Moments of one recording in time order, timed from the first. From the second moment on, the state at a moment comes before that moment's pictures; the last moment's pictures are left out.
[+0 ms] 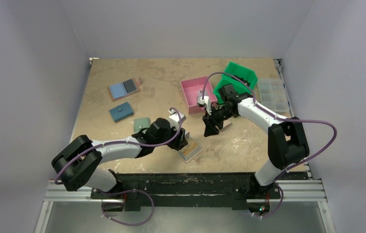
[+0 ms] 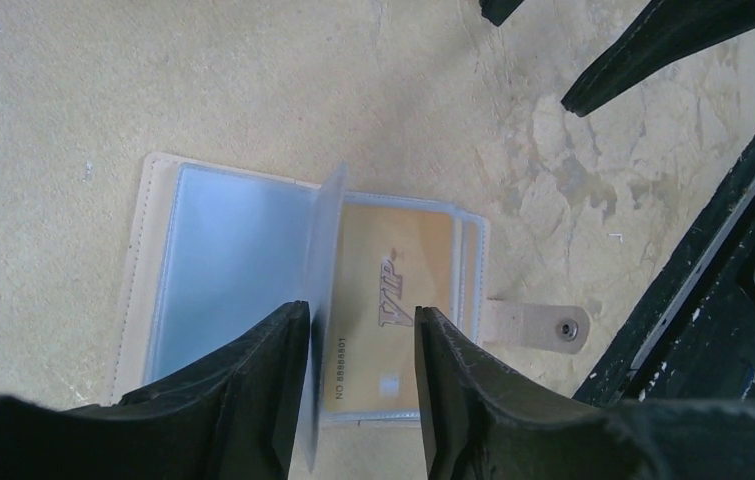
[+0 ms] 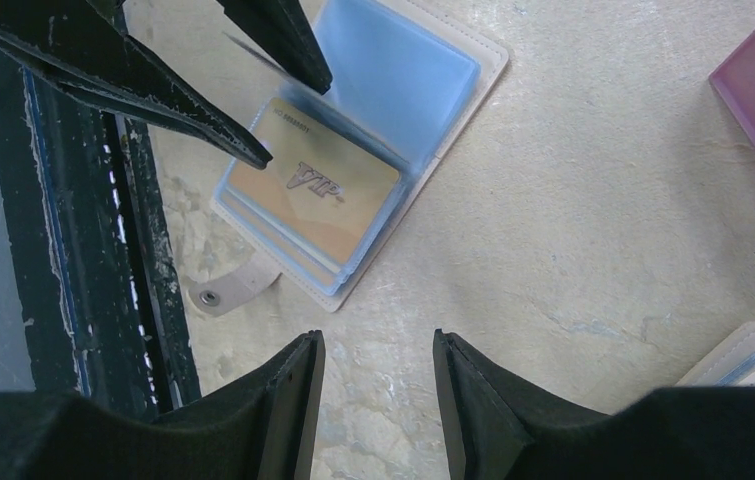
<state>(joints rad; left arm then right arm) -0.83 1.40 0.56 0.27 0.12 -0.34 0.38 1.63 1.12 -0.77 -0.76 -0.69</state>
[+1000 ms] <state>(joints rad) -0.82 1.46 0.57 0.19 0.01 -0.37 0.38 1.63 1.12 -0.78 -0.78 -0.70</state>
